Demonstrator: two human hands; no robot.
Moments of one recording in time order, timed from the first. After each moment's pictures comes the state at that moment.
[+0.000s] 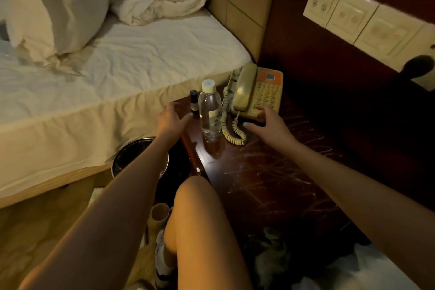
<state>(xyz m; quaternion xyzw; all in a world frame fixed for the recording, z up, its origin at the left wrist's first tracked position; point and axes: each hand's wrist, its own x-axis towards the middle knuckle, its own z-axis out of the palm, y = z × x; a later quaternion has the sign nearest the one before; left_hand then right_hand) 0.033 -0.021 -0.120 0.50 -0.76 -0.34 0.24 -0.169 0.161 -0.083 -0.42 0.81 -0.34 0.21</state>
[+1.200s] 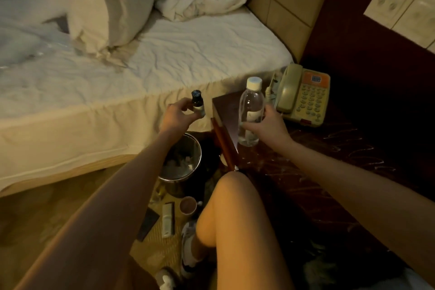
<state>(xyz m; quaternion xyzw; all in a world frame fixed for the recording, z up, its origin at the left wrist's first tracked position) 0.118 -0.052 -0.097 0.46 -0.75 -0.37 0.28 -0.088 0.083 -0.096 -0.41 0.75 -0.44 0.27</state>
